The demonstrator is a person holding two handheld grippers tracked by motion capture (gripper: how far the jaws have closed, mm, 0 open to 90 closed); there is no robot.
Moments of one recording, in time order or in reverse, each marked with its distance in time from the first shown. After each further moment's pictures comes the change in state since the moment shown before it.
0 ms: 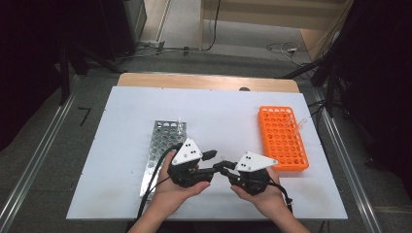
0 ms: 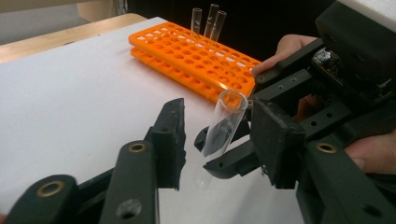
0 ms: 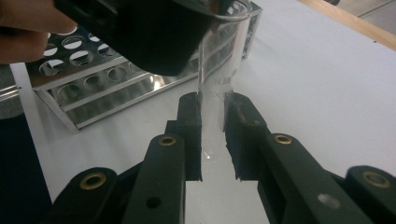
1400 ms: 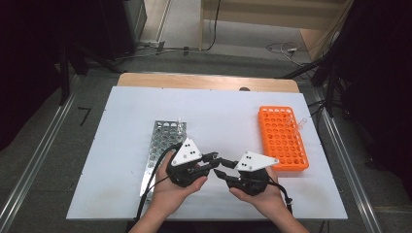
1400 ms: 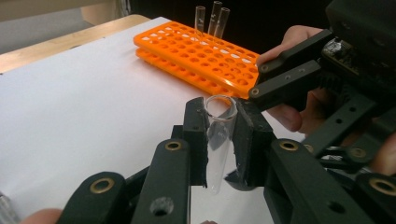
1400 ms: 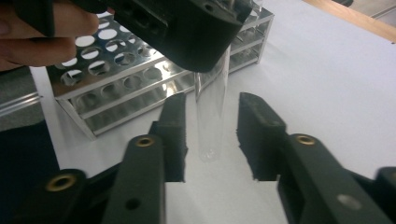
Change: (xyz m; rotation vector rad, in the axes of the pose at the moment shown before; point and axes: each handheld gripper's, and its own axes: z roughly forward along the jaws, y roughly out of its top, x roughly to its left) left arm 0.005 0.000 -0.005 -0.002 0.013 0.037; right arm -0.001 0.001 -0.002 -0.030 0.047 0.038
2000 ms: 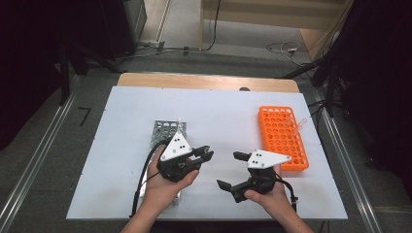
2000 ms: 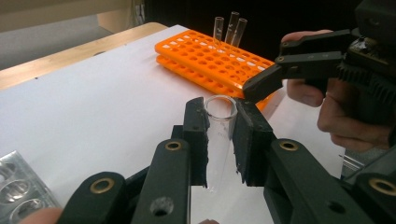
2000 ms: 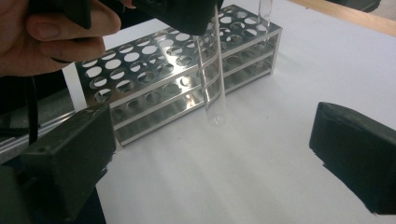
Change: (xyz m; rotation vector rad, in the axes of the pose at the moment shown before) left arm 0.015 0.006 -0.017 -0.020 0.048 -0.003; right arm -0.013 -0.004 -0.017 -0.075 0.096 0.065
